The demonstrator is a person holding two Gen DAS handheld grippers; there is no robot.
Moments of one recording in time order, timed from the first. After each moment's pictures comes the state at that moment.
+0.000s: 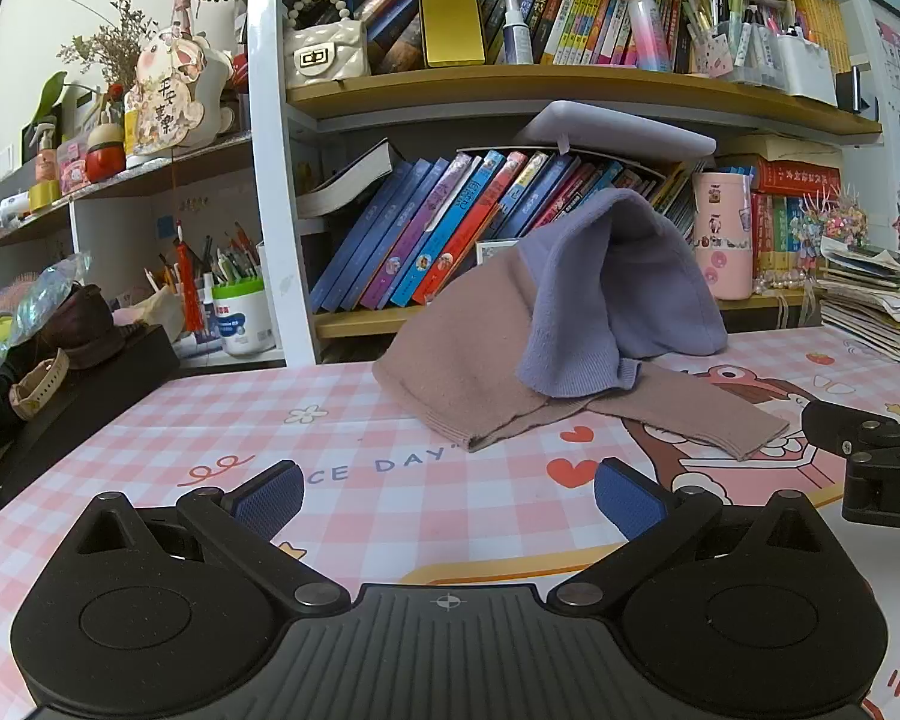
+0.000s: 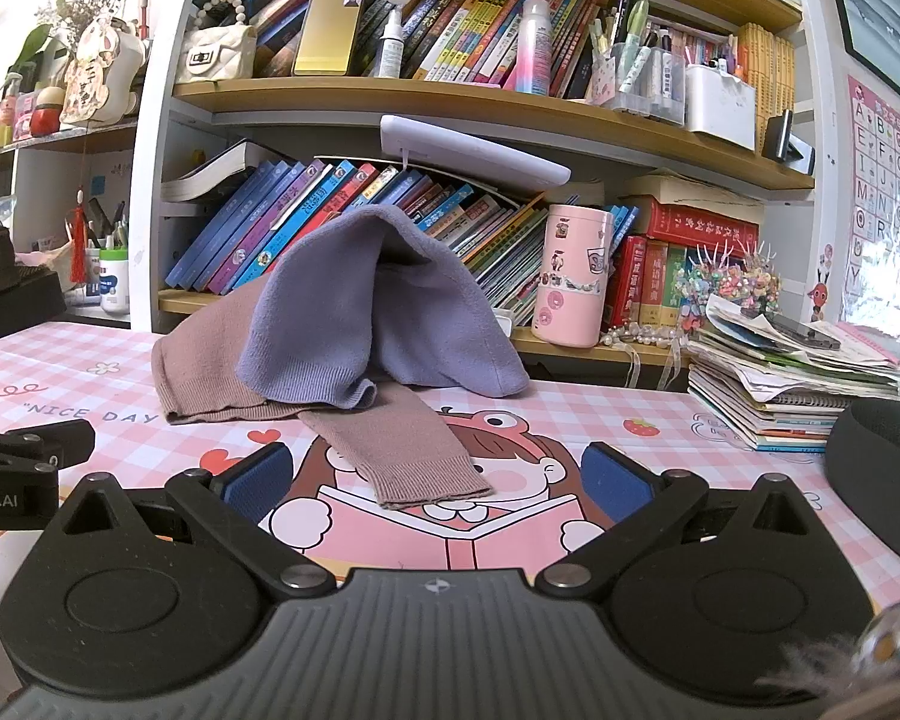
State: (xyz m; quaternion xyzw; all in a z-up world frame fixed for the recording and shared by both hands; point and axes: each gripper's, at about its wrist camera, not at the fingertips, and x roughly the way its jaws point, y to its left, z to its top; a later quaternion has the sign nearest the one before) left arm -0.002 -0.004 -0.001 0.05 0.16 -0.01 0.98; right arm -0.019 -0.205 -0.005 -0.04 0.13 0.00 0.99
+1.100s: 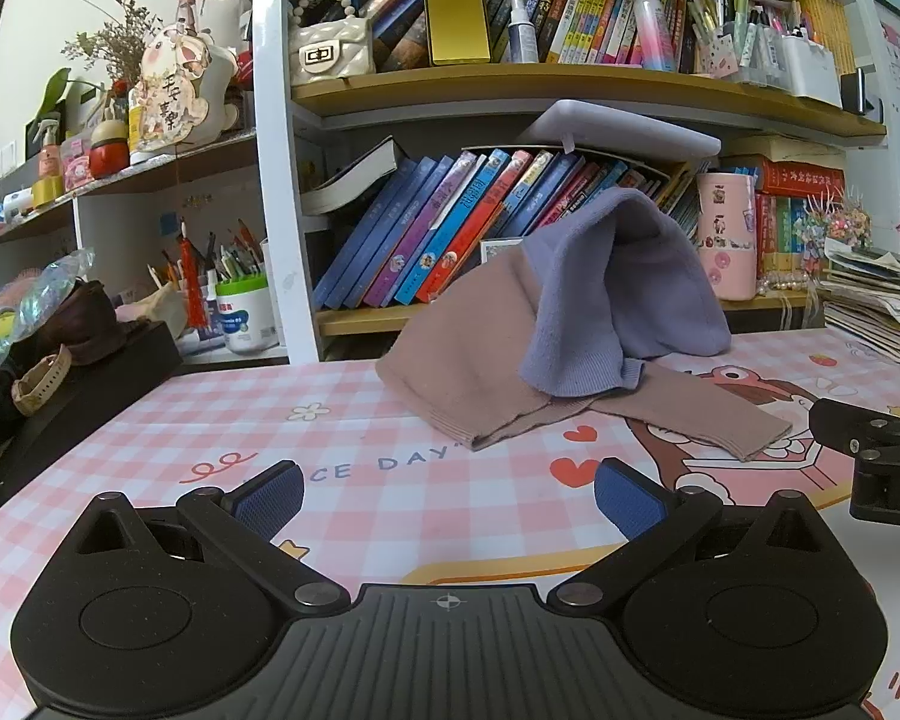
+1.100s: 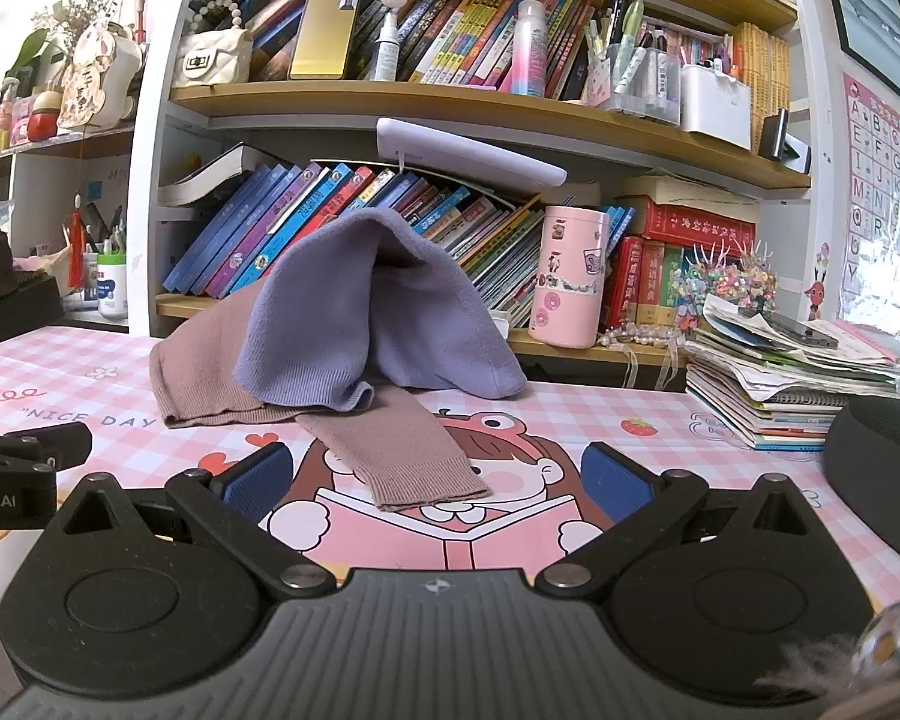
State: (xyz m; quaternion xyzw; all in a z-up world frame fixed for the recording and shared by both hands) left arm -0.002 -0.002 -0.001 0.05 0.16 0.00 0.99; right arm -0.019 -0.207 -0.005 -0.04 0.13 0.00 0.99
